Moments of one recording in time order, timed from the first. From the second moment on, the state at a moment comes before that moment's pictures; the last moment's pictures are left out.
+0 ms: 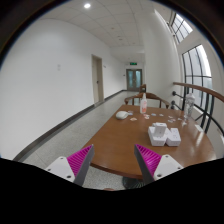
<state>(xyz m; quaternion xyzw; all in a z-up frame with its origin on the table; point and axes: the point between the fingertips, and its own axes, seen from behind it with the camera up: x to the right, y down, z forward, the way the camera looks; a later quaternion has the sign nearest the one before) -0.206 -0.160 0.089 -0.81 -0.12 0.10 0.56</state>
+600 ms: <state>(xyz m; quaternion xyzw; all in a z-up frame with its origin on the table) -0.039 0.049 0.041 -0.84 -0.01 0.02 0.54</state>
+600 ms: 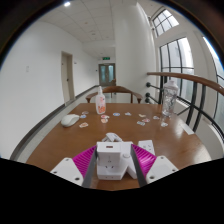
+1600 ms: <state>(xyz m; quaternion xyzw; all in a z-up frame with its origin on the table) 0.110 0.016 0.051 -0.85 0.03 -0.03 0.52</state>
